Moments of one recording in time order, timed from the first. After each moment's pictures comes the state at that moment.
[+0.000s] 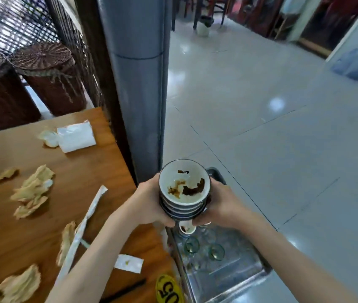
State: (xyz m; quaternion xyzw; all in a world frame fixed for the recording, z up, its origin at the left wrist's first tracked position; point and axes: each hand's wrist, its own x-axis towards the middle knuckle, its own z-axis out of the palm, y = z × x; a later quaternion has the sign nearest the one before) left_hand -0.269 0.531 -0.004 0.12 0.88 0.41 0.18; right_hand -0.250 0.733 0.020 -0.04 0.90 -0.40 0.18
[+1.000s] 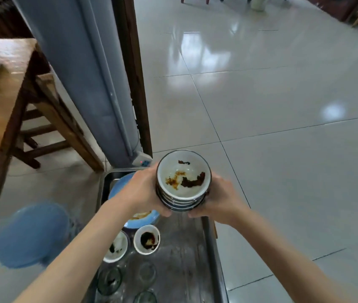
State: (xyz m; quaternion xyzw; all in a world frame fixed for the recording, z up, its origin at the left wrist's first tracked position) left_hand -0.393 0.729 -0.195 0.02 0.93 0.36 0.12; right_hand -0.420 0.932 -0.191 -0.13 0.90 -0.36 0.20
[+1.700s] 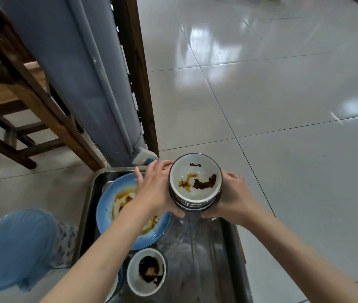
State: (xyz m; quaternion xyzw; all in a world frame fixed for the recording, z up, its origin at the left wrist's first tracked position) left_hand -0.449 0.735 -0.331 -0.04 0.96 0.24 0.13; right_hand -0.479 0.931 -0.320 -0.16 0.93 -0.29 0.17
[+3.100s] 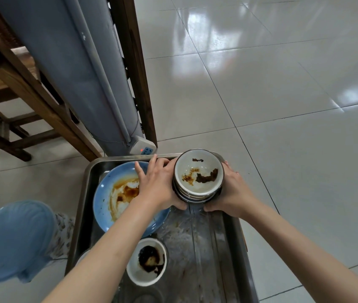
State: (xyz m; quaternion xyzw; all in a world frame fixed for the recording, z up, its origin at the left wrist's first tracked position) left_hand -0.451 0.743 -0.367 -0.04 0.97 0.19 0.14; right_hand -0.477 0.935 -0.352 -0.14 0.92 -0.30 0.19
